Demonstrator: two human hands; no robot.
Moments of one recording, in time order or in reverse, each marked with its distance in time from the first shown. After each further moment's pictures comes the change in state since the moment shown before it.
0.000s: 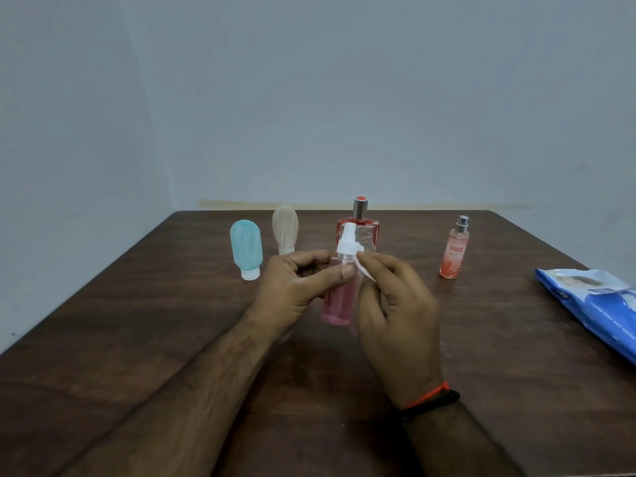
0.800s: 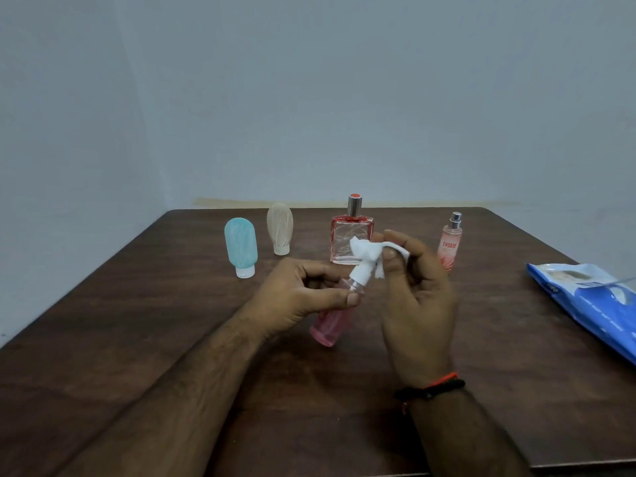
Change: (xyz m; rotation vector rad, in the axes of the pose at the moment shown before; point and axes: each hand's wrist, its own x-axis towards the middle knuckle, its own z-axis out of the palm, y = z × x) left_hand 0.002 -0.002 -0.006 0.152 -0.255 -0.127; right_hand 0.009 0.004 -0.005 0.535 0.184 0.257
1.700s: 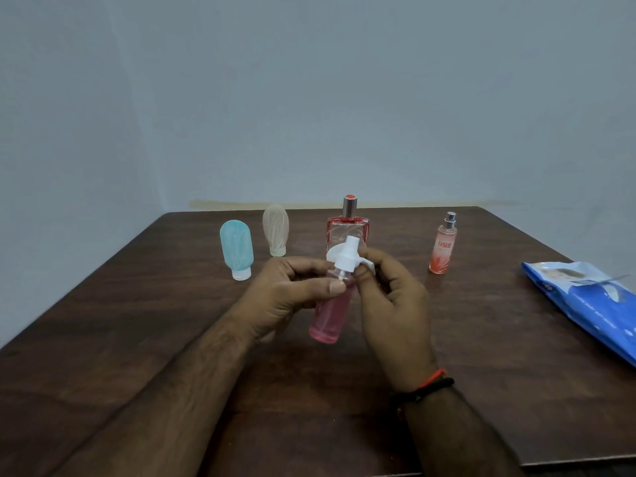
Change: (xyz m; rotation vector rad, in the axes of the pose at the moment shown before) left_hand 0.001 -0.002 -0.005 -0.171 0.005 0.017; right_hand -0.004 -0.005 0.003 -0.180 -0.215 0.104
